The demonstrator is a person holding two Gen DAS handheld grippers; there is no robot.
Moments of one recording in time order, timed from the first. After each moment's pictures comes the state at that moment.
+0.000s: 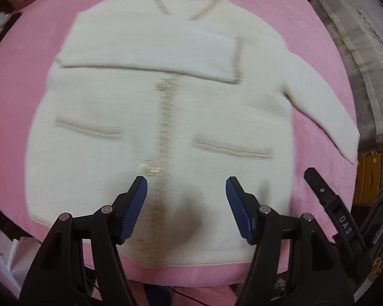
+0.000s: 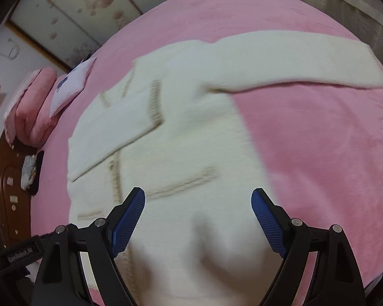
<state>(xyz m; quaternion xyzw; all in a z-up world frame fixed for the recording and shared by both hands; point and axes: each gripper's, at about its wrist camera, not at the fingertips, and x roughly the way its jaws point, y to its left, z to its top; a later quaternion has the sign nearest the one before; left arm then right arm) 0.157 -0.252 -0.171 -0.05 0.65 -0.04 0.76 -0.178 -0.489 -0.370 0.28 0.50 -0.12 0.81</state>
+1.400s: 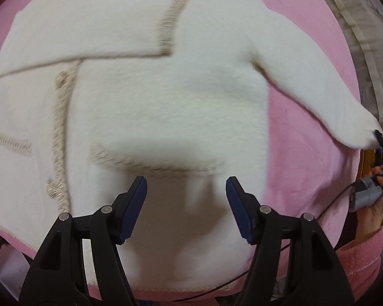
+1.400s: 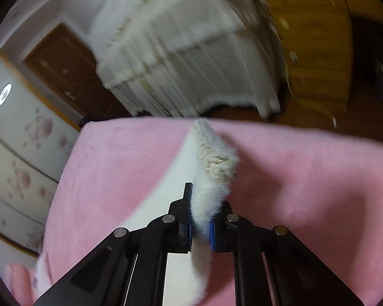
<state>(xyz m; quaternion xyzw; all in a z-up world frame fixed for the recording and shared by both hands) 0.231 -0.364 -0.262 -0.06 0.70 -0.06 0.71 -0.123 -0.888 -0.364 0.40 0.19 -0.44 0.78</state>
